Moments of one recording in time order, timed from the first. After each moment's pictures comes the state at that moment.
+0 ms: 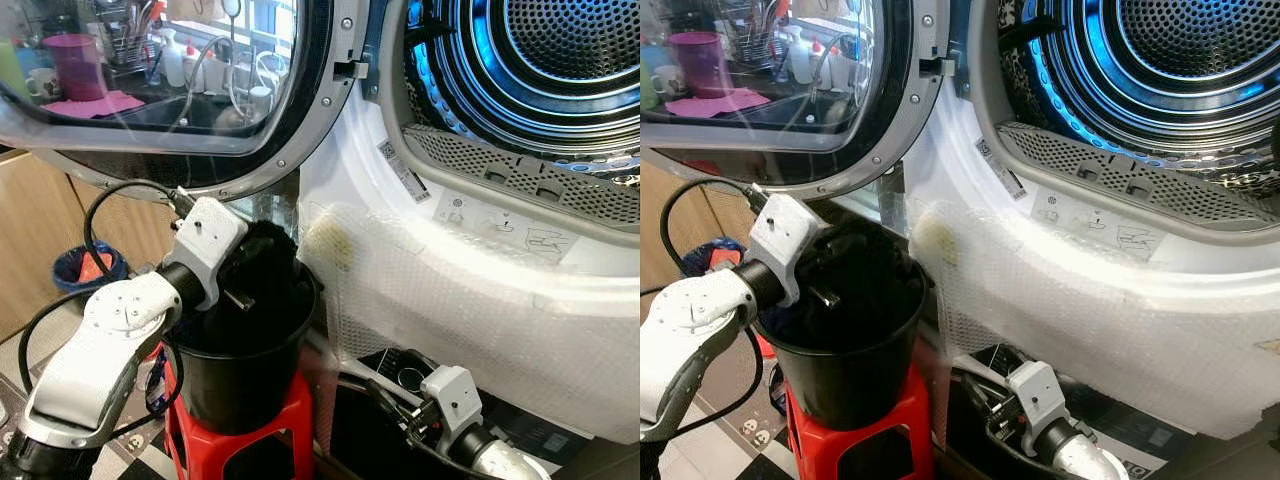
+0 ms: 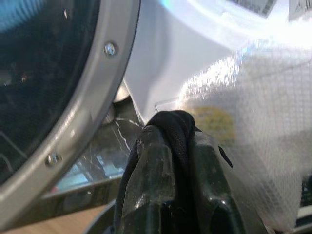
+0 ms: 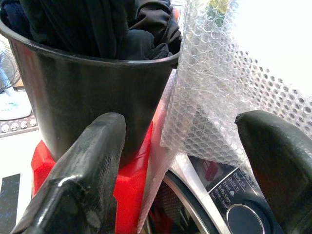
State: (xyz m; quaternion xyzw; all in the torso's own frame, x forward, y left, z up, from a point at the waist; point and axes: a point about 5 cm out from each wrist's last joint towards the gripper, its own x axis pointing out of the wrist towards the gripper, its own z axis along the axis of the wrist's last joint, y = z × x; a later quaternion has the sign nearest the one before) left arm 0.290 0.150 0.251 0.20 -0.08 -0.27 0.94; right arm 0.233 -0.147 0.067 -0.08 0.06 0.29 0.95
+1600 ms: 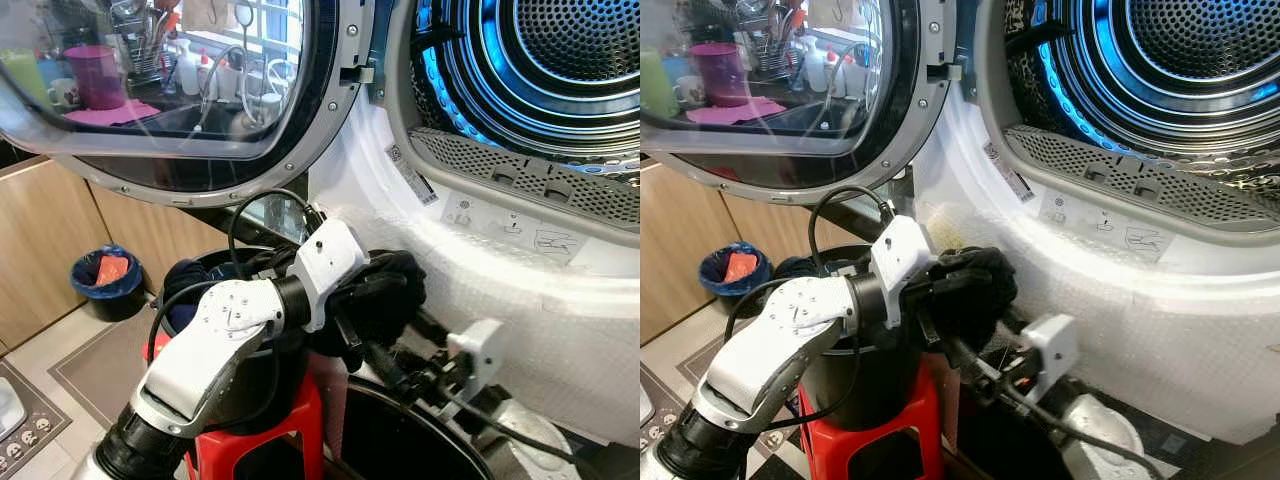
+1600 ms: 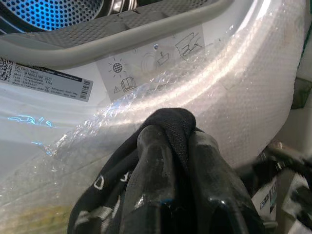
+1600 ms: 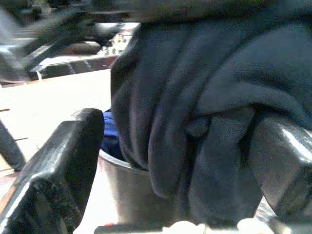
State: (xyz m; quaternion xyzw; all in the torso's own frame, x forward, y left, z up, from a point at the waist) left arm 0.278 0.047 0.237 0.13 -0.11 -0.51 0.84; right arm 0.239 -0.120 0.138 0.05 -0.03 0.40 0.91
